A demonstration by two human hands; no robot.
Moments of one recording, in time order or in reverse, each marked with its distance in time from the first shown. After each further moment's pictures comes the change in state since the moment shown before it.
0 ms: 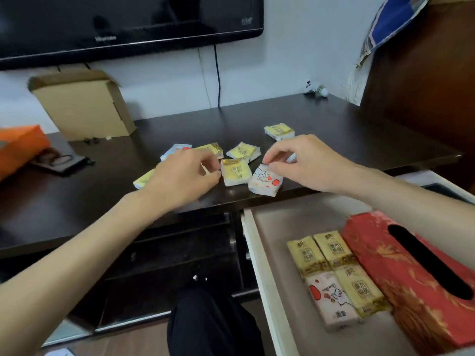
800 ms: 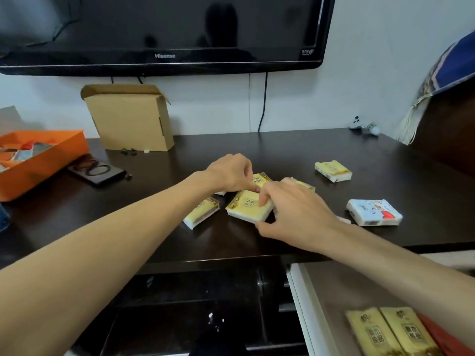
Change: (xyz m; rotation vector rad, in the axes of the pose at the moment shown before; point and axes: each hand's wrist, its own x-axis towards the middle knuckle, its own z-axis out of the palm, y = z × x) left_hand 0.137 -0.096 0.018 0.016 -0.150 -0.039; right_hand 0.084 -0.058 0.096 -0.418 0.000 -0.167
